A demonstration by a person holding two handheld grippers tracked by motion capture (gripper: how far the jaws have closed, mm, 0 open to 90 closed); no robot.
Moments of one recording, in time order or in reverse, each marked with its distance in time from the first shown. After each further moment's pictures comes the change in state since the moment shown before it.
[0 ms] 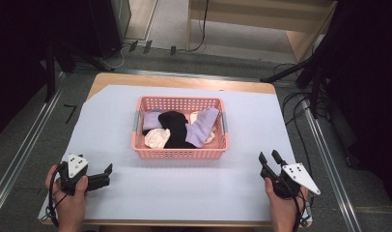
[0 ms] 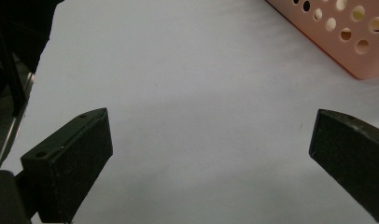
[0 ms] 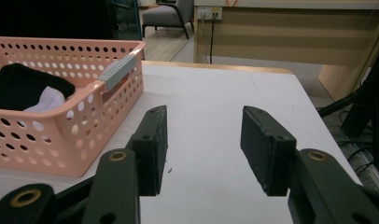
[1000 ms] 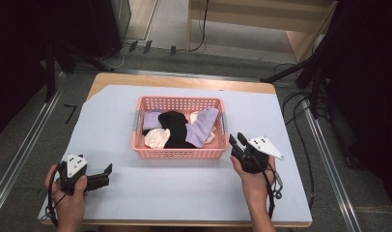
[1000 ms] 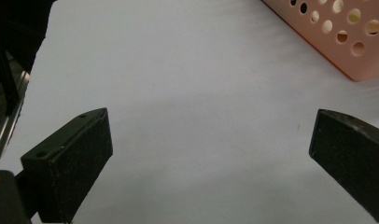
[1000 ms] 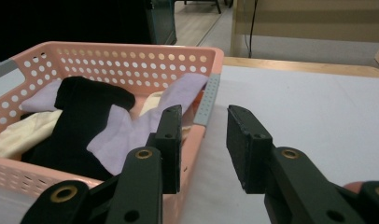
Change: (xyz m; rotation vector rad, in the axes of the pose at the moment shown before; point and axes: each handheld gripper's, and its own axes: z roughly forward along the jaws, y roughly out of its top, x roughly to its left) left arm 0.002 0.000 0.000 0.001 -0.021 -0.012; right arm 0.073 0.045 0.059 0.112 0.120 0.014
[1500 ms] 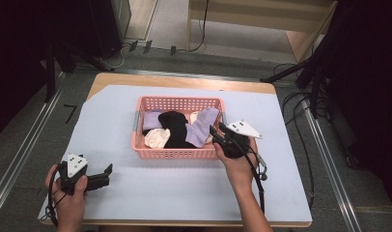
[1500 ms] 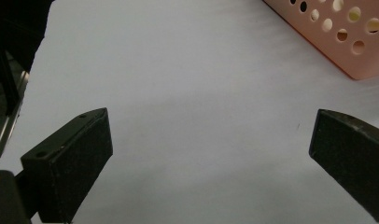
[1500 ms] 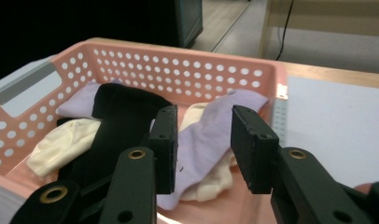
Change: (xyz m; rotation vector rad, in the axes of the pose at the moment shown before) left arm 0.000 0.000 0.000 0.003 -0.001 0.007; right arm 0.035 0.027 0.041 0.091 0.106 -0.034
